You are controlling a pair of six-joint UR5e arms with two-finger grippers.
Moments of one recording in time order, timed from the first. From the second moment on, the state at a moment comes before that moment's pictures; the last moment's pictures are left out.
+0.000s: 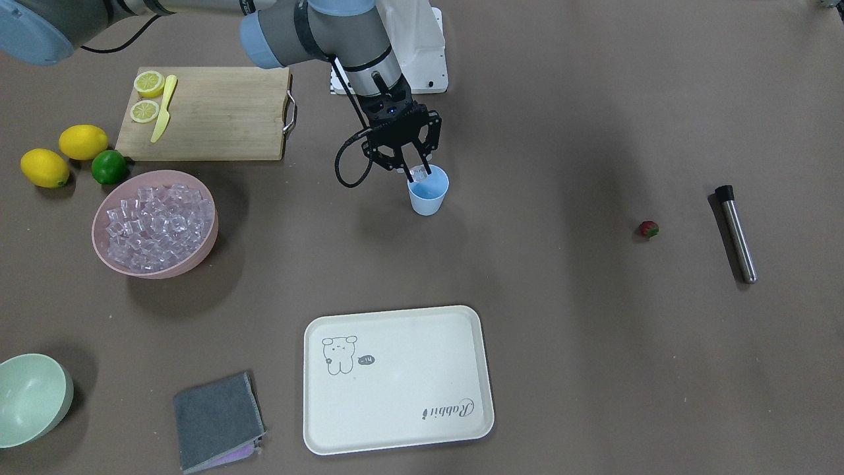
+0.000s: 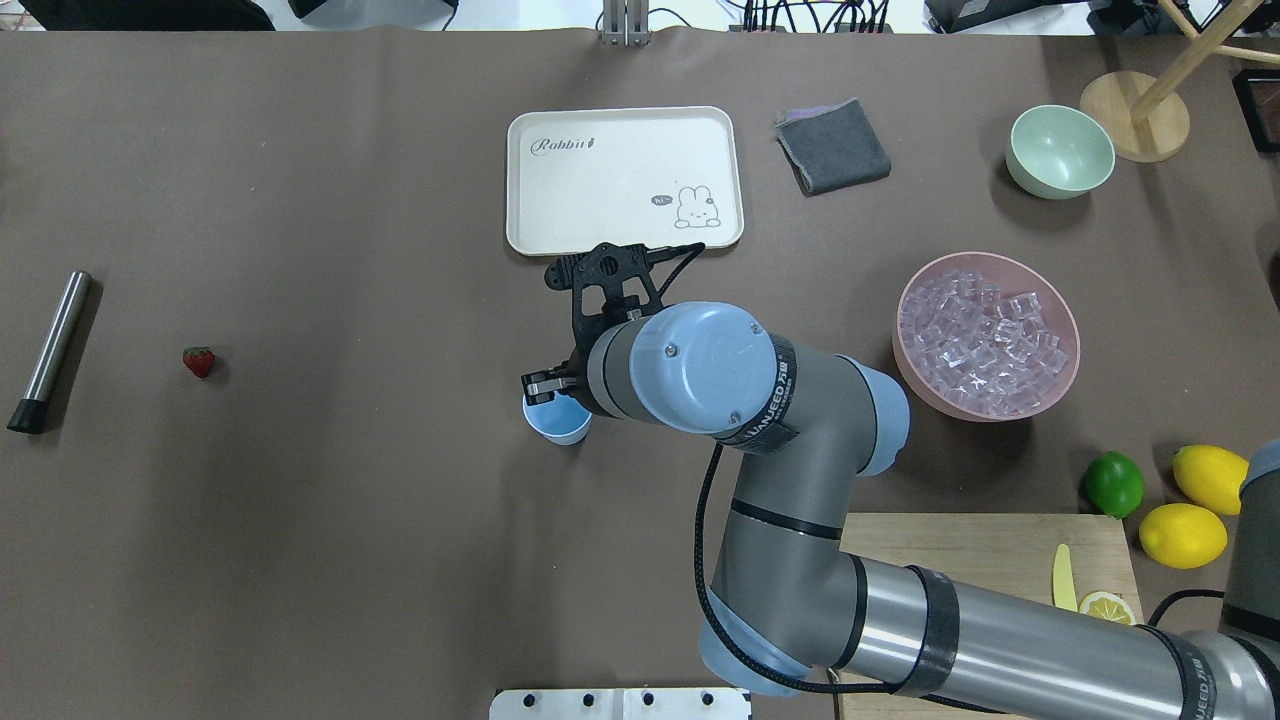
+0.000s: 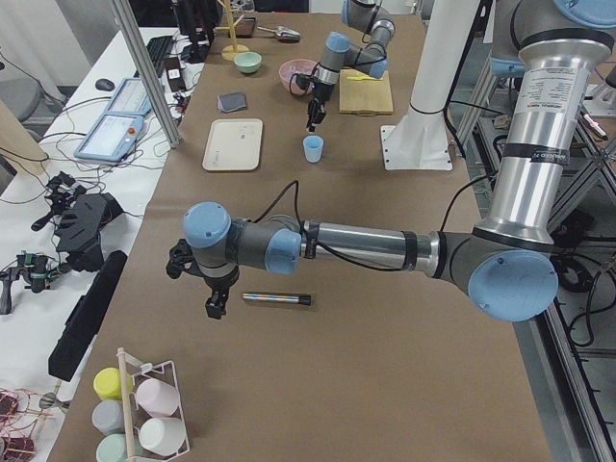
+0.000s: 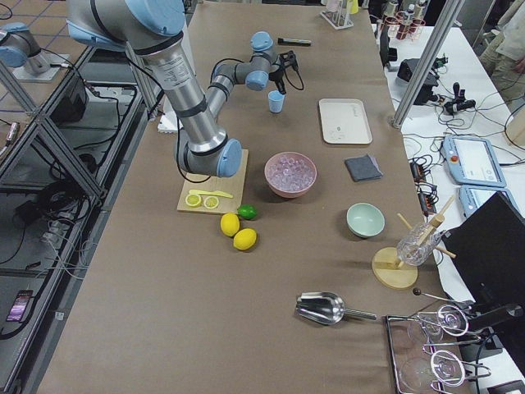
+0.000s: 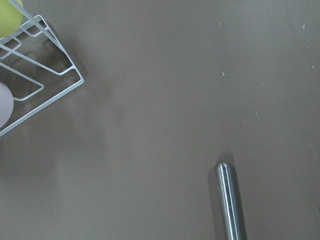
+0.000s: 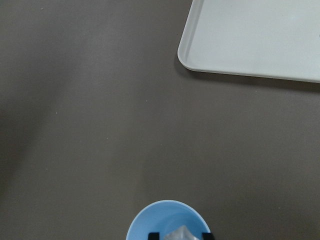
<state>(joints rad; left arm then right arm) -1.54 -1.74 -1.49 -1.66 -2.40 0.01 0.39 -0.85 1.69 -1.26 1.61 1.07</state>
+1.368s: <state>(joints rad) -1.55 -1.75 -1.50 -1.66 -2.40 0.01 0.56 -0.92 1.75 -1.28 1.80 1.10</state>
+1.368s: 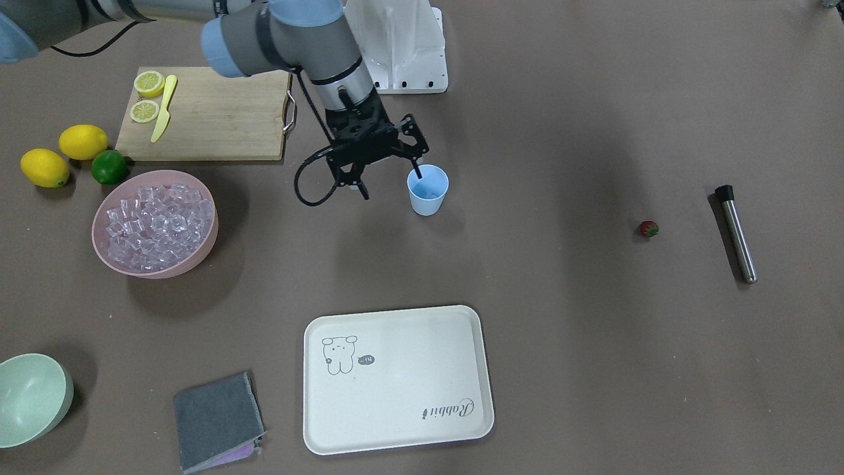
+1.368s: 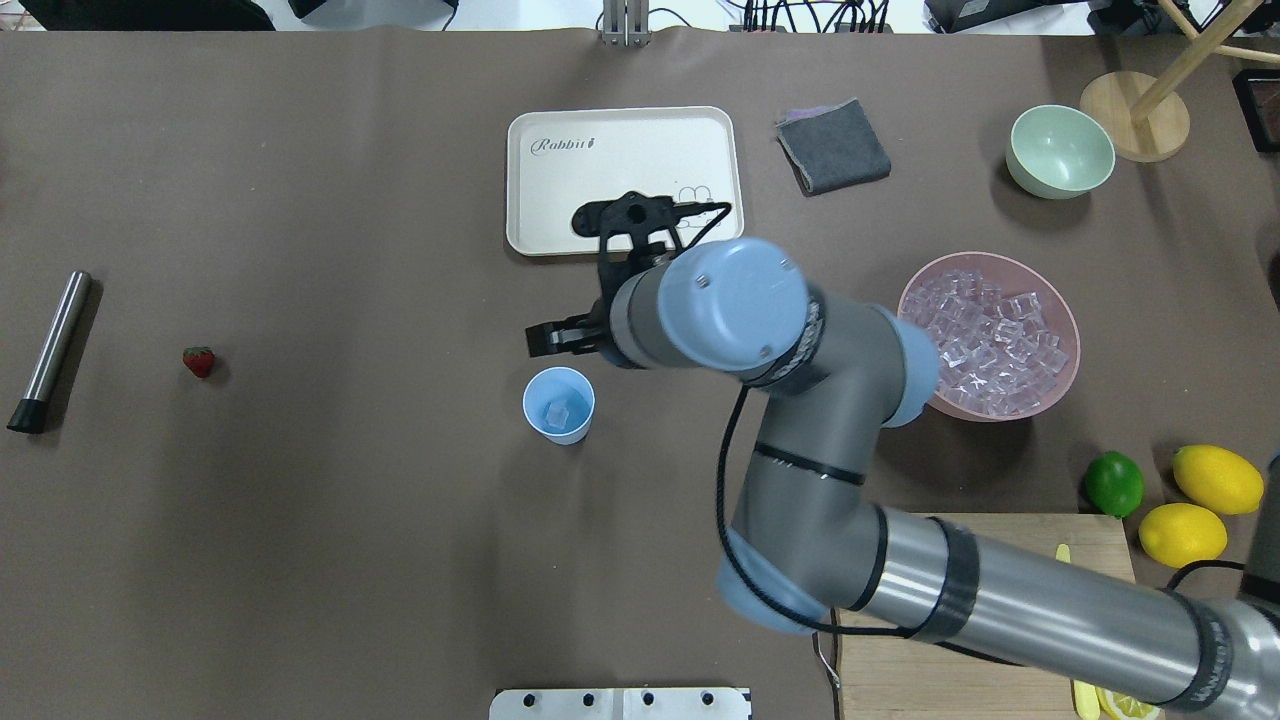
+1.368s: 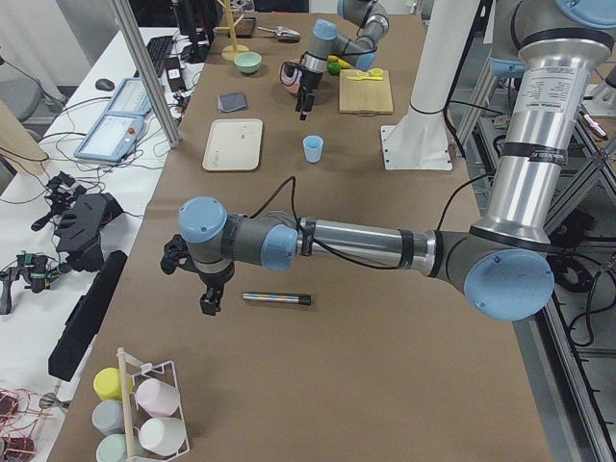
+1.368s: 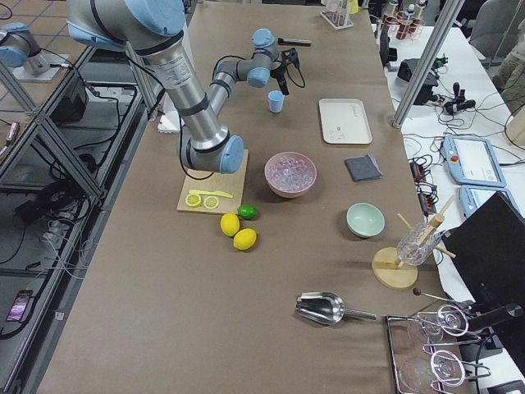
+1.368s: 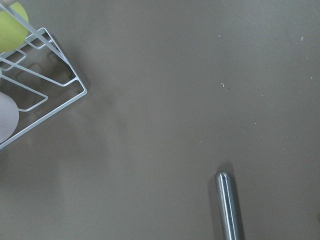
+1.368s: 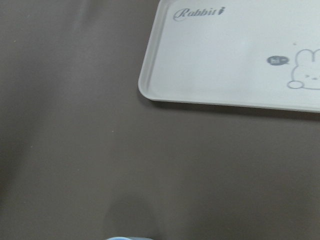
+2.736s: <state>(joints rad) -1.55 -1.77 -1.55 -1.66 -2.40 0.01 0.92 -1.36 1.82 -1.41 2.18 0.73</state>
